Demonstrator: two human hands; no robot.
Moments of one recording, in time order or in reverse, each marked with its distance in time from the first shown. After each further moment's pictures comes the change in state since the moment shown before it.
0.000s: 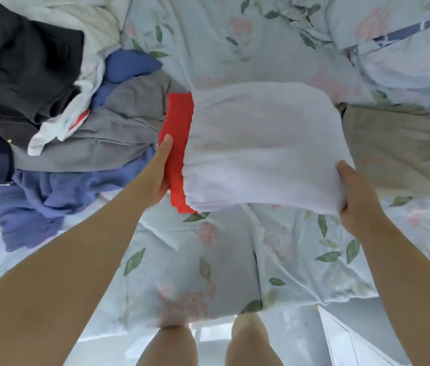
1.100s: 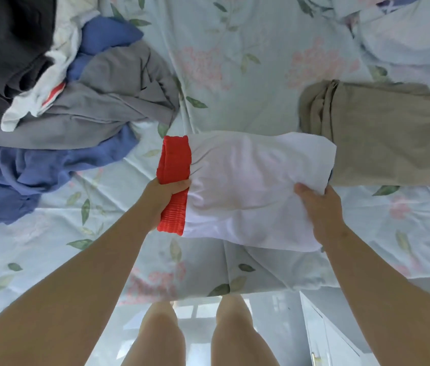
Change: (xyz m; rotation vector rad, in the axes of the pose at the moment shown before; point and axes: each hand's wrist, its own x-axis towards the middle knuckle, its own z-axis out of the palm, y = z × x) left_hand -0.032 -0.066 0.067 0.217 0.315 -0.284; right_hand 0.023 0.044 -0.044 -0.318 0.043 0.001
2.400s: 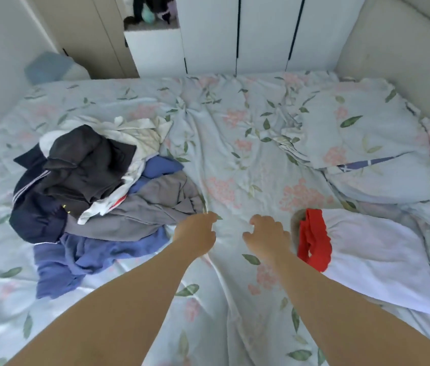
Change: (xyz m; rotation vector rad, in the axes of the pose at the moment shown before) left_hand -0.080 0.152 0.021 1.290 0.204 0.633; right_hand -0.073 -0.184 0.047 -1.020 -0.170 -0.657
